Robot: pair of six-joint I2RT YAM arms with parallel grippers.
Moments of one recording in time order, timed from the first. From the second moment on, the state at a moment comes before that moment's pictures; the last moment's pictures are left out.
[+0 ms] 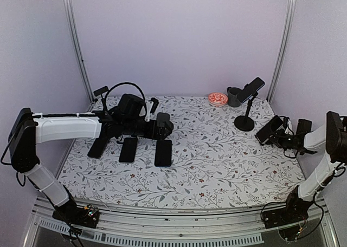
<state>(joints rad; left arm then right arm) -0.76 1.60 1.07 -0.11 0.05 -0.41 -0.35 1.62 0.57 0.33 -0.71 0.34</state>
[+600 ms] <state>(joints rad) -0.77 1.57 0.99 -0.02 0.10 -0.39 0.03 1.48 0.40 0.43 -0.71 0.47</state>
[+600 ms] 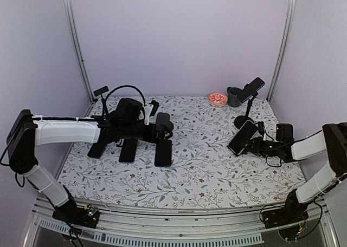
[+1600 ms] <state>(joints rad) -1.00 1.88 1.15 0.14 0.02 -0.38 0.44 1.76 0.56 0.59 -0.90 0.33</state>
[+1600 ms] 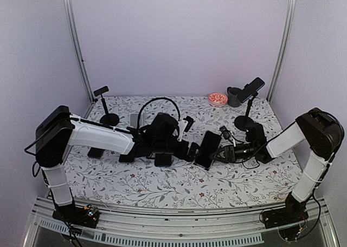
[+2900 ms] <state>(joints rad) -1.12 2.24 1.54 -0.02 -0.26 -0.45 0.28 1.19 0.25 0.53 -0.72 0.53</state>
